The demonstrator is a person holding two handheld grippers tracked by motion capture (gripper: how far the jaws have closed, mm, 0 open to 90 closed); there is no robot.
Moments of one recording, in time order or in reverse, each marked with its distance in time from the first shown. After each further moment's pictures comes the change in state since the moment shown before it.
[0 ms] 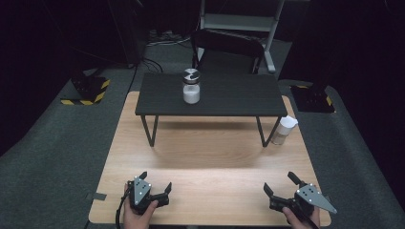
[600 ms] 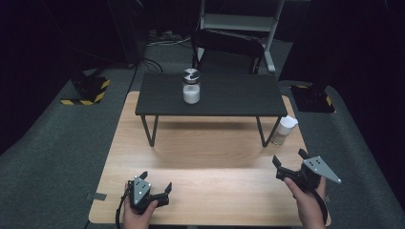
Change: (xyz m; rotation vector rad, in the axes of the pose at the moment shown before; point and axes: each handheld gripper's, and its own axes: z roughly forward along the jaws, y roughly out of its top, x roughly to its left) left arm 0.005 0.000 0.001 -0.003 -0.017 -0.027; right arm -0.022 0.042 0.048 0.016 -0.147 0.003
